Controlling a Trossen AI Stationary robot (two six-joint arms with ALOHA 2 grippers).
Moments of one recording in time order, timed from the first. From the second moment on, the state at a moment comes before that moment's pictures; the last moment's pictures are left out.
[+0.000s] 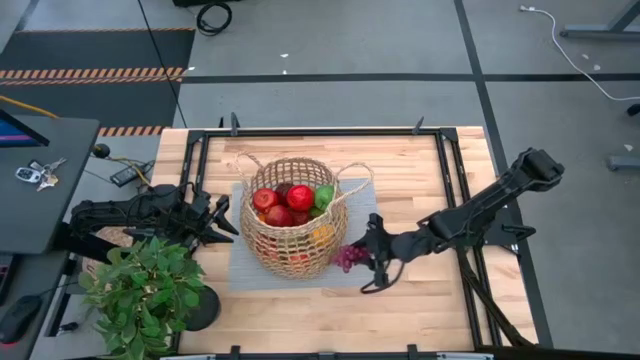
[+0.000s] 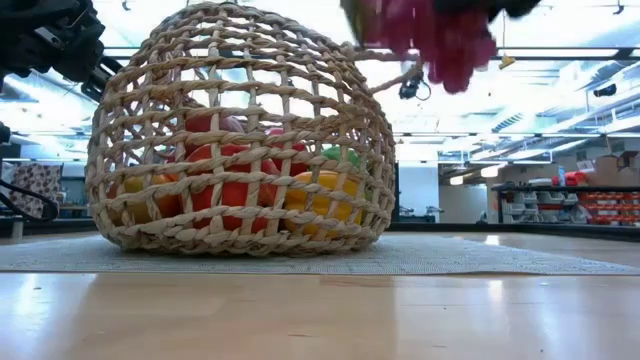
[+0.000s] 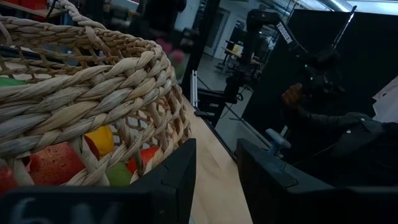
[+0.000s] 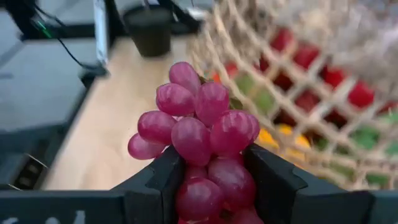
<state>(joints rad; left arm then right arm) 0.00 0.04 0.16 -0.13 0.40 -0.33 0.48 1.35 0.81 0.04 0.40 0.27</state>
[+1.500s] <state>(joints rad) 0.00 0.04 0.16 -0.13 0.40 -0.33 0.59 1.26 0.81 0.55 0.82 -1.91</state>
